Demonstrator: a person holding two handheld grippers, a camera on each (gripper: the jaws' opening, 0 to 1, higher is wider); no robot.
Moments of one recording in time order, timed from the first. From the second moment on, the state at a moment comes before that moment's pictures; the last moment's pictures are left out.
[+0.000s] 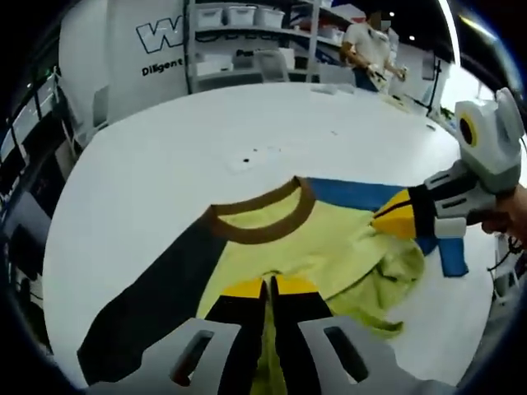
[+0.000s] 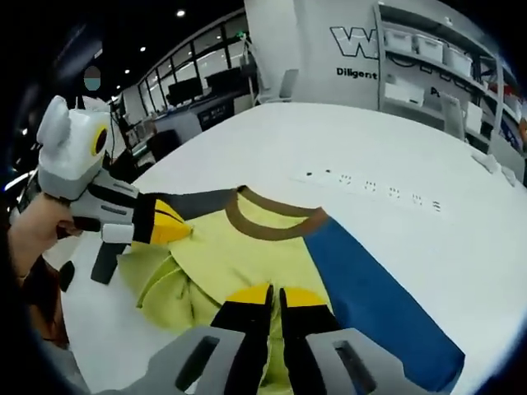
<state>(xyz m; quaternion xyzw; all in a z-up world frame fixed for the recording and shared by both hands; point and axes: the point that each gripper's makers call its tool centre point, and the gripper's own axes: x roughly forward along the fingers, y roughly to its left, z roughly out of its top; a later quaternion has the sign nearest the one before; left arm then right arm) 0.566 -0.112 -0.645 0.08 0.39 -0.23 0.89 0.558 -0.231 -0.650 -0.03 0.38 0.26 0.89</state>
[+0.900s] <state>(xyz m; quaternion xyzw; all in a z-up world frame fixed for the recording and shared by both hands) 0.530 -0.121 -0.594 0.06 0.34 -0.26 0.90 0.540 -0.248 -0.615 0.10 0.36 0.22 0.90</state>
